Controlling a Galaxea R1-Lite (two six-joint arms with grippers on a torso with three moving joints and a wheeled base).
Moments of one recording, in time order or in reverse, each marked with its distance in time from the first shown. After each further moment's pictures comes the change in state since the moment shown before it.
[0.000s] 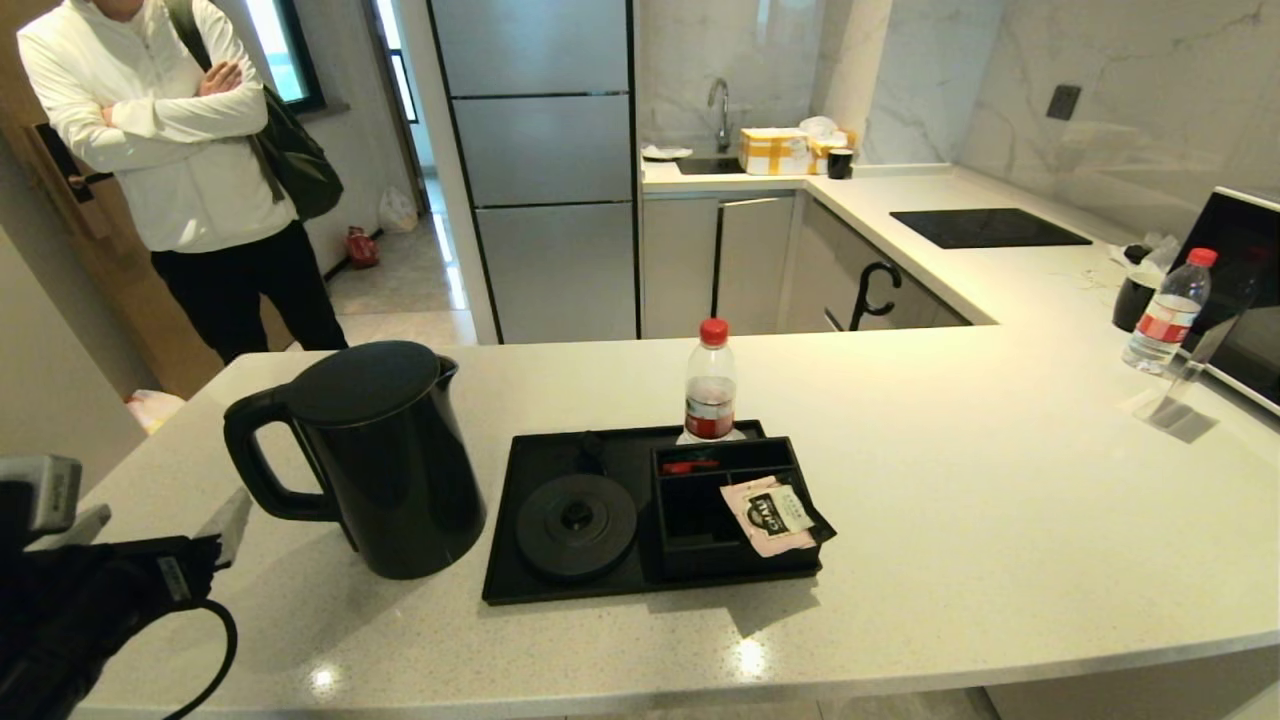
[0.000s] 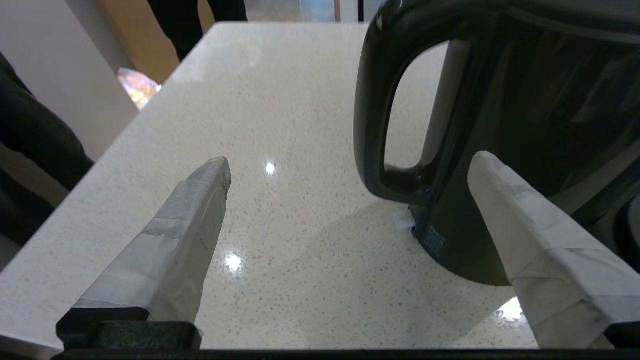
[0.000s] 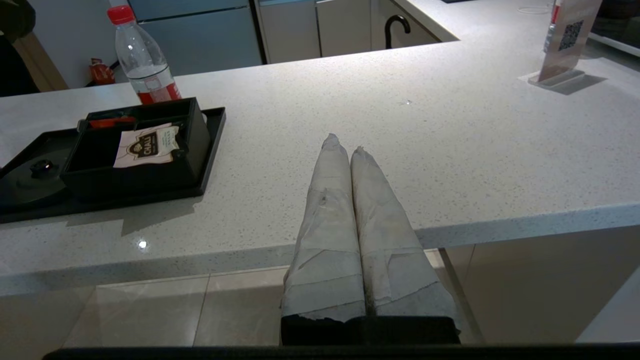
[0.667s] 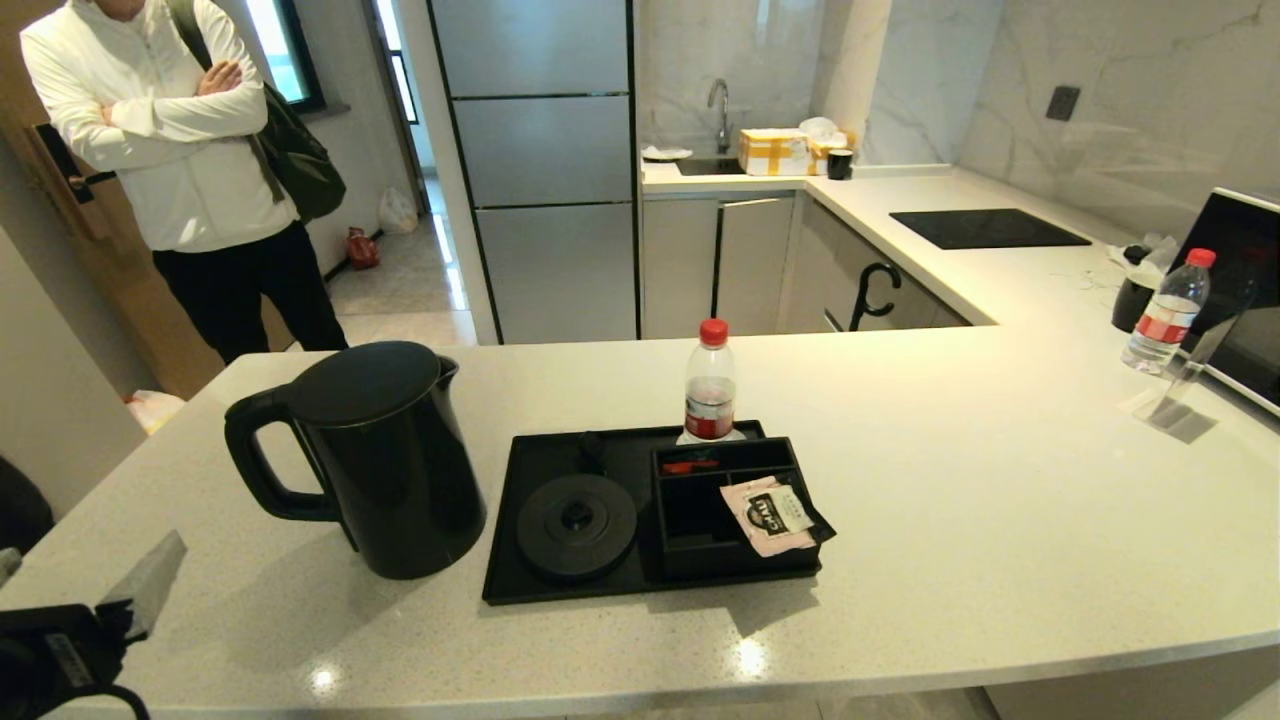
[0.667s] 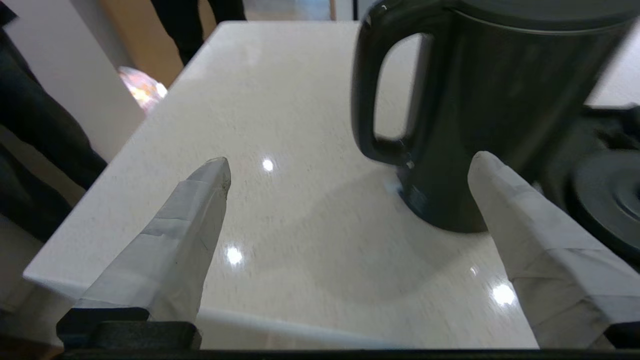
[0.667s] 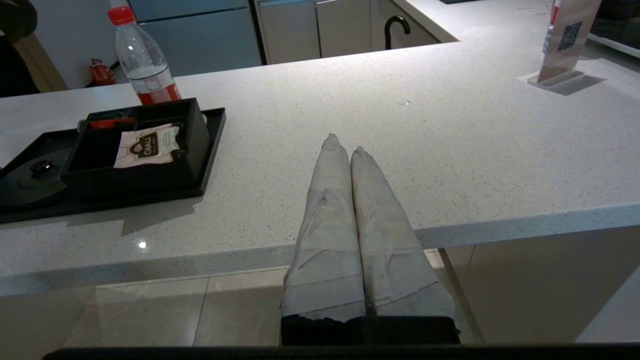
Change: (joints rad) left arm 0.000 -0.557 -0.102 0.671 -0.025 -0.014; right arm 0.000 0.000 0.000 0.000 0.000 0.000
